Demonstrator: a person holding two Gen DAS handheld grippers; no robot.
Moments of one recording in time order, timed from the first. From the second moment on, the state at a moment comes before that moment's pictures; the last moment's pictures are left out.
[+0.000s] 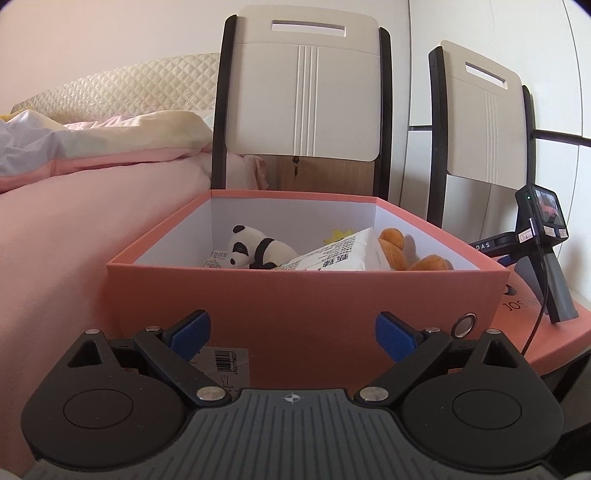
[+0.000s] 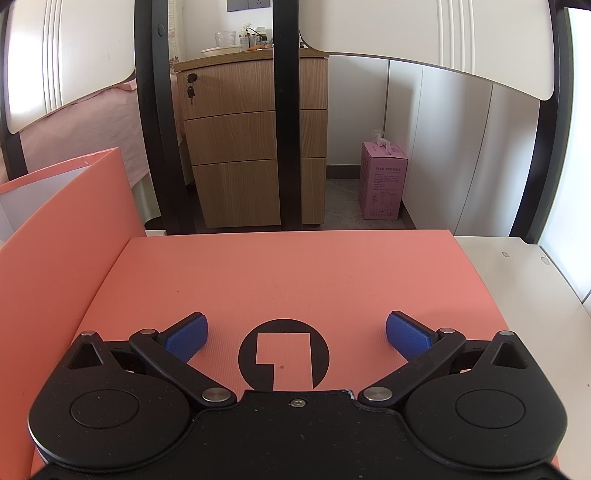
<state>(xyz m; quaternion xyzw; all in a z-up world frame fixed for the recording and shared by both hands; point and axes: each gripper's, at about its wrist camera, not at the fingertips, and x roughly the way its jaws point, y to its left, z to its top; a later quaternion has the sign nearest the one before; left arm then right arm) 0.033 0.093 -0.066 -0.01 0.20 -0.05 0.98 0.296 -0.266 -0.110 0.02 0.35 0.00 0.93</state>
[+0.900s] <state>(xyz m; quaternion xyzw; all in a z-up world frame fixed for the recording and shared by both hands) 0.030 0.097 -0.068 0.00 0.19 -0.03 0.98 0.295 -0.266 -0.110 0.03 0.35 0.00 0.93</state>
